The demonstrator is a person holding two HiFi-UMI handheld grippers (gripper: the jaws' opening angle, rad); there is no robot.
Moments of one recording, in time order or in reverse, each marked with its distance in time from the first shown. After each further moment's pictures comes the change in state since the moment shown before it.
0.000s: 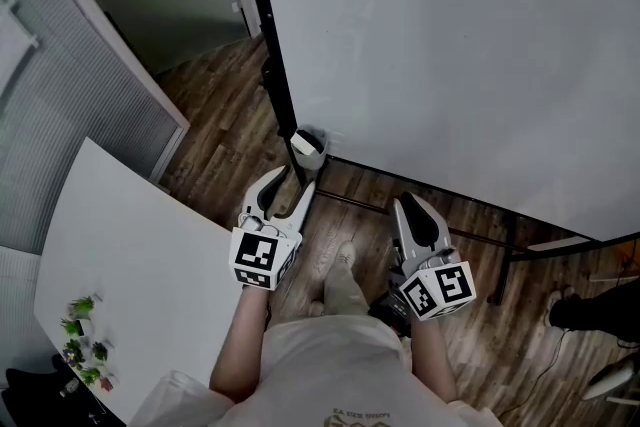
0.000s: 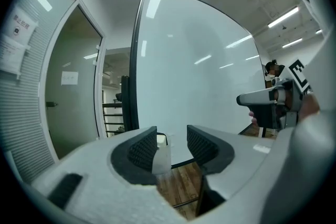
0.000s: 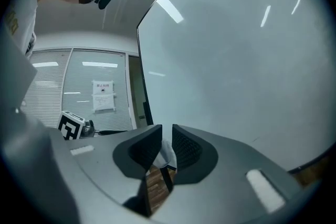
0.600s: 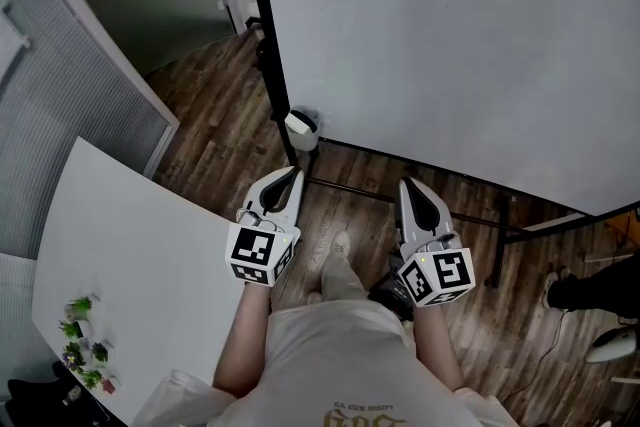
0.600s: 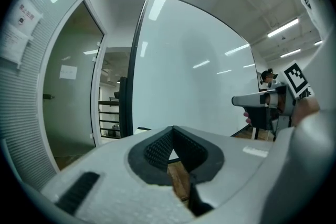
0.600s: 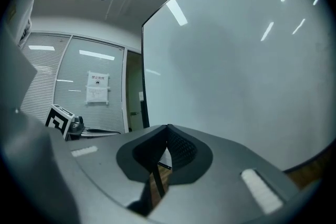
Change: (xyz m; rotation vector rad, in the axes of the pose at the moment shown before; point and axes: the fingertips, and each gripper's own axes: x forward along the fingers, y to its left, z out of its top) left arm -0.028 -0.020 -0.003 -0.057 -0.025 -0.051; right arm -0.024 0.010 0.009 -0.098 0.003 -0.105
